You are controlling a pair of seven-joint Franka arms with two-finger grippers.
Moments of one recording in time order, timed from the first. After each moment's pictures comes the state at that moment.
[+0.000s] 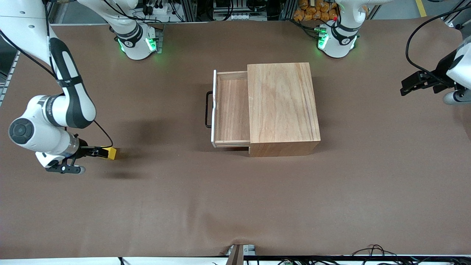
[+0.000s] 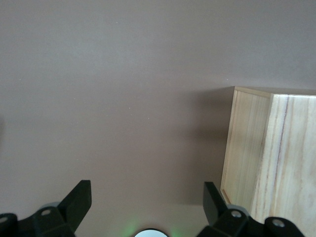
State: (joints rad) left arm 0.03 -0.04 -0.05 -1.63 0.01 1.52 -0.10; right arm -0.13 0.44 0.04 -1.93 -0.04 2.34 0.01
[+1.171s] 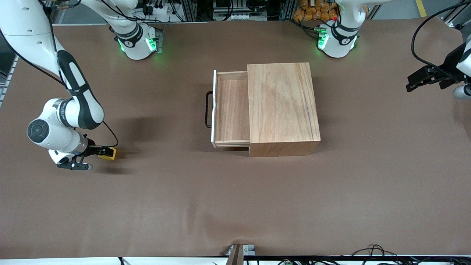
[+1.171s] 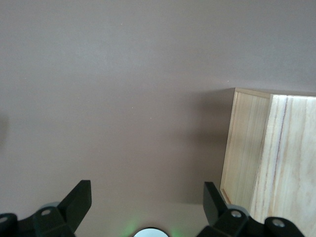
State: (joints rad) left arm 0.04 -0.06 -0.05 -1.62 0.01 1.50 -0.10; right arm -0.16 0.51 0.04 -1.99 -0.05 2.47 0.01
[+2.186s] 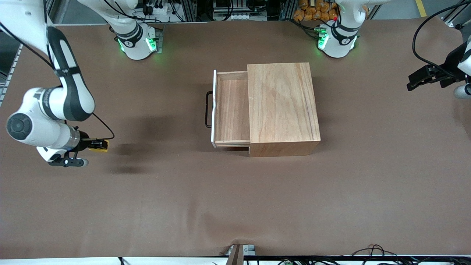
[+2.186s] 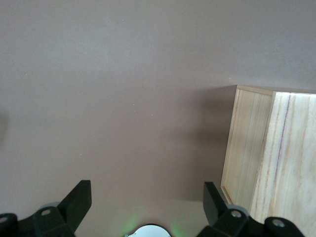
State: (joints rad) left arm 0.04 -0.06 -0.05 -1.62 0.01 1.49 -0.10; right arm -0.13 0.33 0.11 -1.84 -0.03 2.02 0.01
